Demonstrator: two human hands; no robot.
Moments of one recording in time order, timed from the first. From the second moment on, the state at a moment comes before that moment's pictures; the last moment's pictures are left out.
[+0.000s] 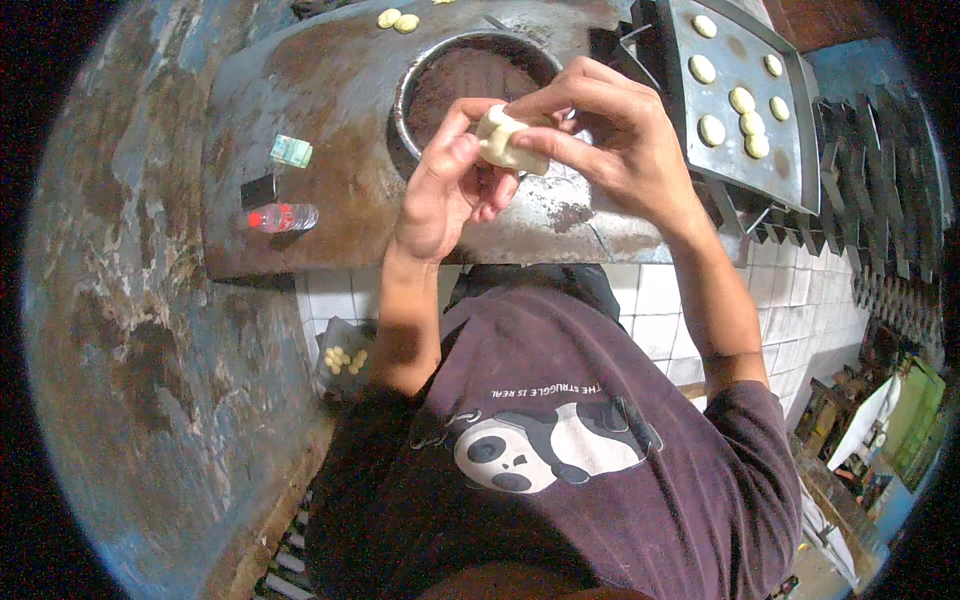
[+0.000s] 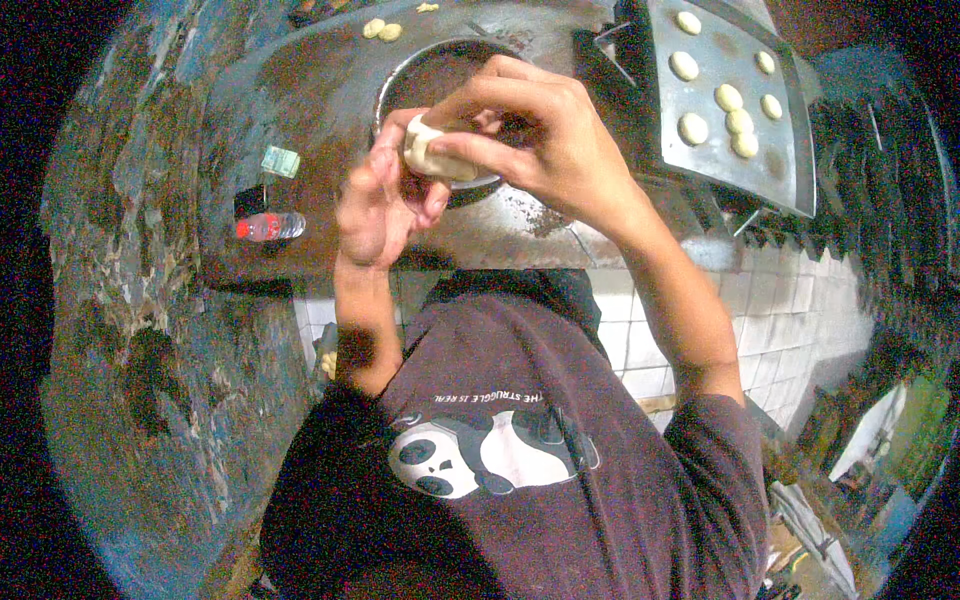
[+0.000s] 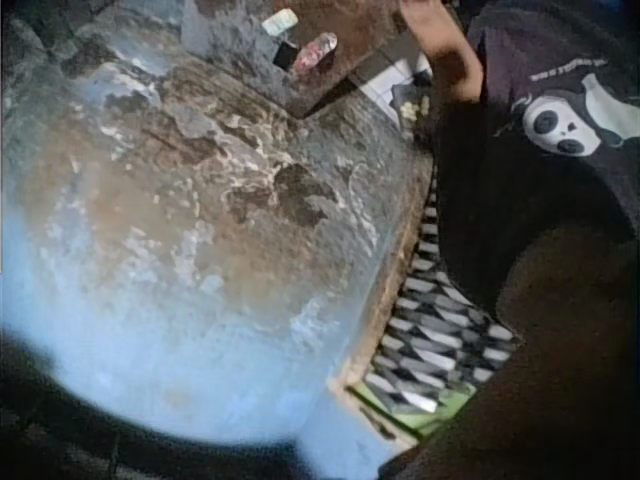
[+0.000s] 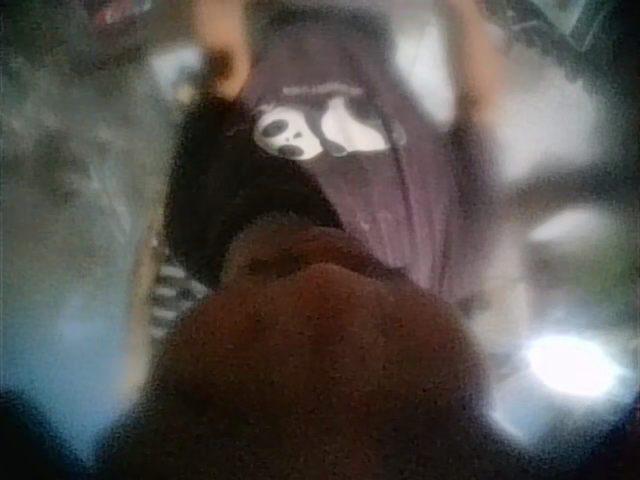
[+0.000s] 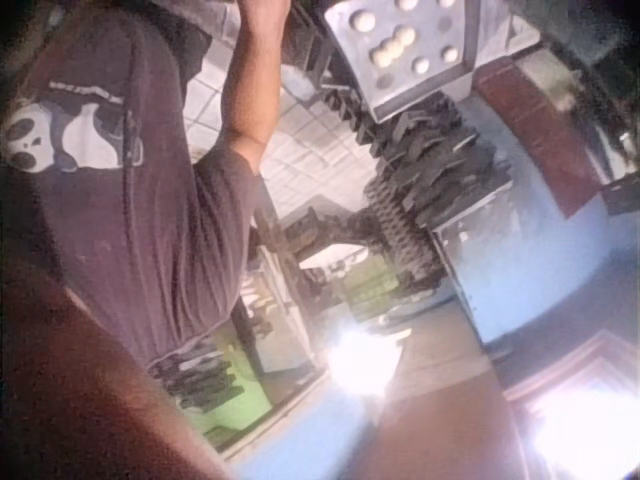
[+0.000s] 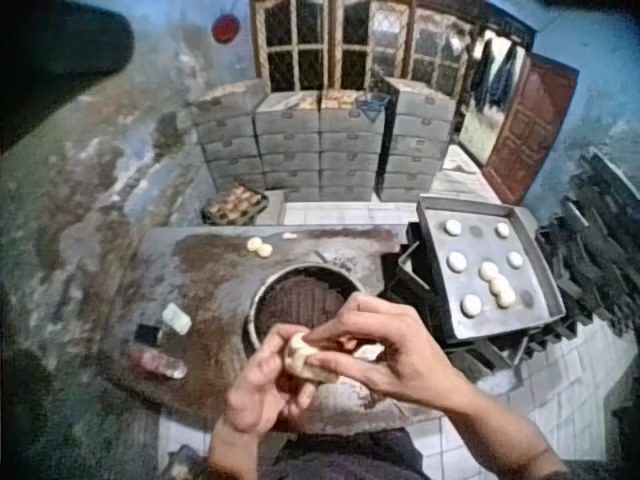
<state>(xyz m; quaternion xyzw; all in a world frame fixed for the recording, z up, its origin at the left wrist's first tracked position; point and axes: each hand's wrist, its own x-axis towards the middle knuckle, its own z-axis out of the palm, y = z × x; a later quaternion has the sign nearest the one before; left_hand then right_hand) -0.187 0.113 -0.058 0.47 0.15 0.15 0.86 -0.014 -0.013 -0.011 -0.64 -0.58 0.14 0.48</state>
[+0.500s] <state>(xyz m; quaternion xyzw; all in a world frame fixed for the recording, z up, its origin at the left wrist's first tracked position) -0.132 0.095 -0.036 0.45 0.18 0.15 0.86 0.010 -0.037 -0.044 -0.64 -0.44 0.14 0.61</state>
